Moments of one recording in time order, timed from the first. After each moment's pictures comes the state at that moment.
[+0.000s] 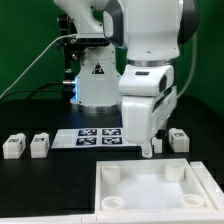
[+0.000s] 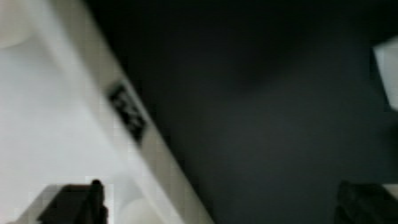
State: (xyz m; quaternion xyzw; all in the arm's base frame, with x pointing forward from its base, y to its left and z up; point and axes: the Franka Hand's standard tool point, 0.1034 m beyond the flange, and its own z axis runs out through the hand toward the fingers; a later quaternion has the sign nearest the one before) arm 0.469 0.102 0.045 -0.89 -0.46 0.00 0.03
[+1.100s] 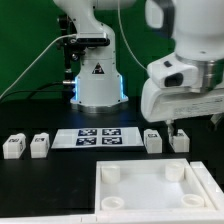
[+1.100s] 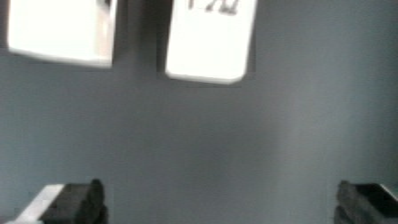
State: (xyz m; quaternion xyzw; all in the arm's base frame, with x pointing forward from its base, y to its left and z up) arm 0.433 0.178 0.059 -0.98 -0.05 0.18 0.01
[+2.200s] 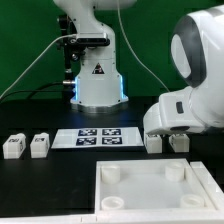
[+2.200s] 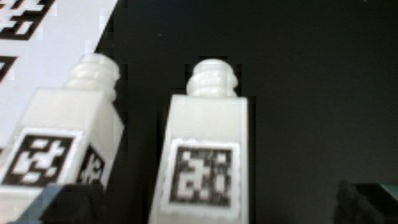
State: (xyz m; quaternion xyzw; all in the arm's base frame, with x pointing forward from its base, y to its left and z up) arm 0.383 0.174 0.023 -0.90 -0.04 0.43 -0.03
